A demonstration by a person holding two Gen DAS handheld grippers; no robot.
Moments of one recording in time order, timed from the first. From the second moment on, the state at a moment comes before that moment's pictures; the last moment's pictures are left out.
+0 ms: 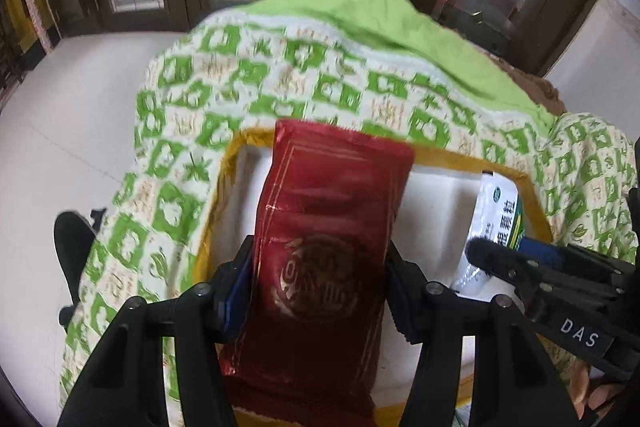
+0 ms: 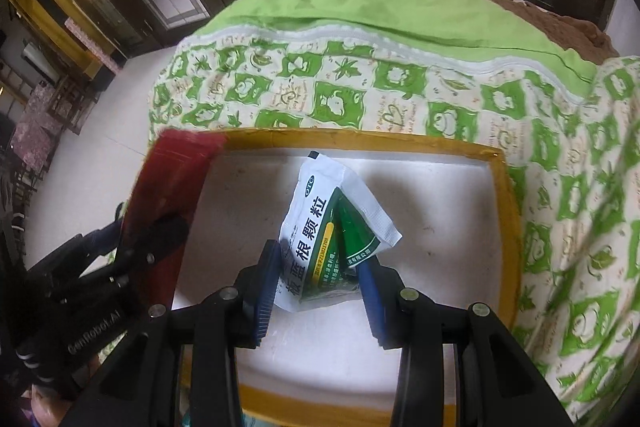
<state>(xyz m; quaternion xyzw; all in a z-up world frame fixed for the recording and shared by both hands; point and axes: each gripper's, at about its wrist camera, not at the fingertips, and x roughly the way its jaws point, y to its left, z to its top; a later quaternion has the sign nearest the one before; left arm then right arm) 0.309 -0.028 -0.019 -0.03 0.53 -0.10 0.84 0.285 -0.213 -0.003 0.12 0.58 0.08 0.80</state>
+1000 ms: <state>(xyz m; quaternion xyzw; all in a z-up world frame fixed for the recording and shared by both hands) 0.314 -0.037 -0.050 -0.01 0.51 -0.08 0.86 0.307 -0.209 -0.034 0.07 0.59 0.04 0.80</state>
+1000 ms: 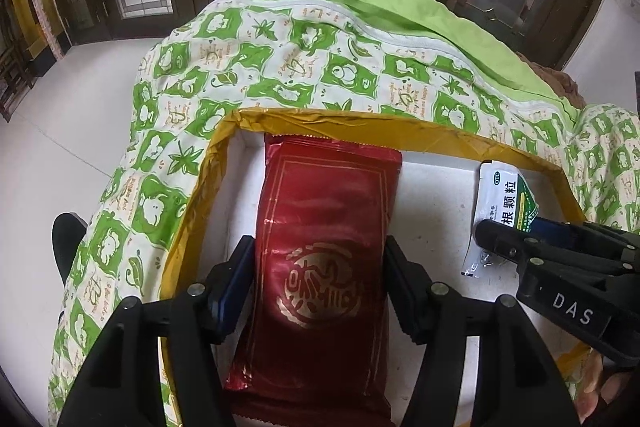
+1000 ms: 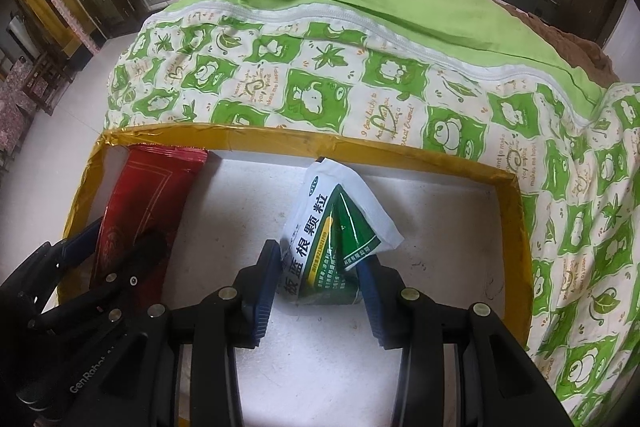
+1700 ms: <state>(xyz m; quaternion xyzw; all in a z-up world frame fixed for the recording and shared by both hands) 0.306 -0.039 -0.027 -0.03 0.49 -0.09 0.86 0.295 -0.222 -0.018 0.05 0.57 0.01 0.82</state>
